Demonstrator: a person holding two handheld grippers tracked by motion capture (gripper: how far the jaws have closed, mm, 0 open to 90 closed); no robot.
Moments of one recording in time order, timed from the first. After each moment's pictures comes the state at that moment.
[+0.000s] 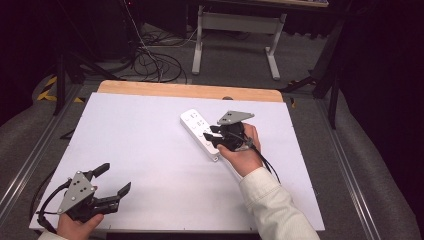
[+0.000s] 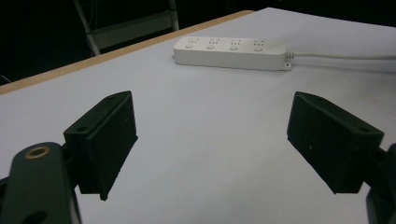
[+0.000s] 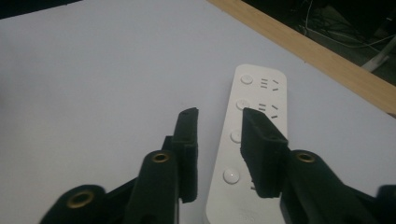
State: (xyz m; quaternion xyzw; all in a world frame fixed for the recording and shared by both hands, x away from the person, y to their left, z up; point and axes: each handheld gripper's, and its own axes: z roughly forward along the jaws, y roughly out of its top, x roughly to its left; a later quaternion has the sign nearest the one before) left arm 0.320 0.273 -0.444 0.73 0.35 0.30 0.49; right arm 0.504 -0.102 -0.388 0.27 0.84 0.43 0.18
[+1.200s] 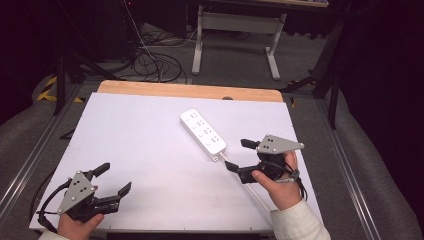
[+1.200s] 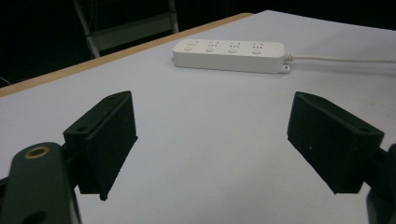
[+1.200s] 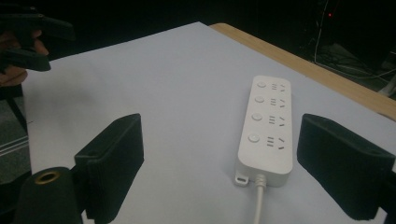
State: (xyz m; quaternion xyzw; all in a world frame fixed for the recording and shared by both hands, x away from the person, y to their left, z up) left arm 0.320 0.272 -0.443 0.74 0.35 0.30 0.49; right arm 0.420 -0.178 -0.372 0.24 0.81 0.51 0.16
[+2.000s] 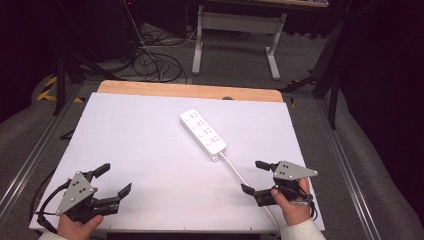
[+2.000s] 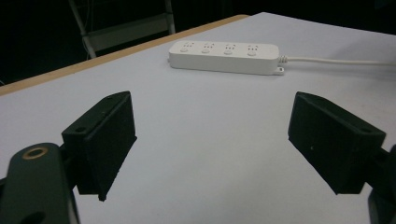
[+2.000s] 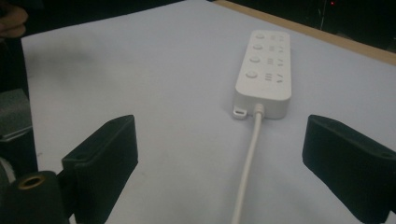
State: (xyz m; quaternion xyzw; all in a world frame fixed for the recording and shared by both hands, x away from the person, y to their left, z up) left arm 0.318 0.272 -0.441 0.74 0.35 0.29 0.50; right arm 0.397 -0.230 -0.438 0.25 0.81 0.52 0.15
